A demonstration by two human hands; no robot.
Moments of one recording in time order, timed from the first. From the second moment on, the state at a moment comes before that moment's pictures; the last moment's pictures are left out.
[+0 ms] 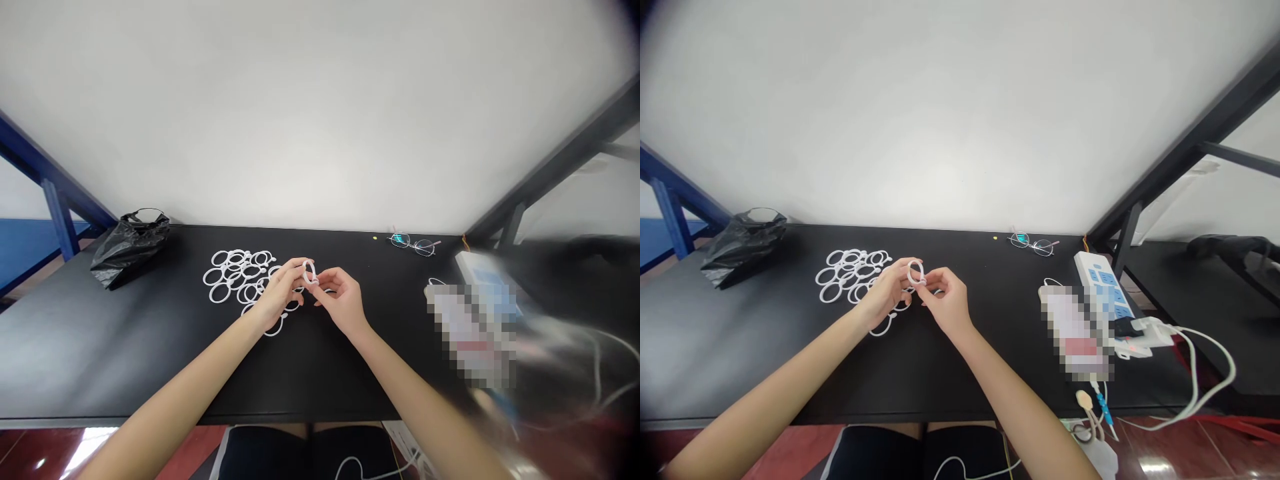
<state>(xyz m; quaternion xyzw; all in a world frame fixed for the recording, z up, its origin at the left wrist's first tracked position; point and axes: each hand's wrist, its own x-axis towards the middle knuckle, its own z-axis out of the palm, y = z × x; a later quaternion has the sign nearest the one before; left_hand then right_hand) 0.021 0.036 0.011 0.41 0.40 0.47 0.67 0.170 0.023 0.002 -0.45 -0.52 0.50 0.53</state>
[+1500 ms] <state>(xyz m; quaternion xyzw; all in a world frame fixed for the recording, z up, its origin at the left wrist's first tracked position) -0.007 0.050 -0.008 0.78 0.58 0.24 -0.02 0.197 0.045 -0.011 -0.49 -0.75 0.27 0.36</state>
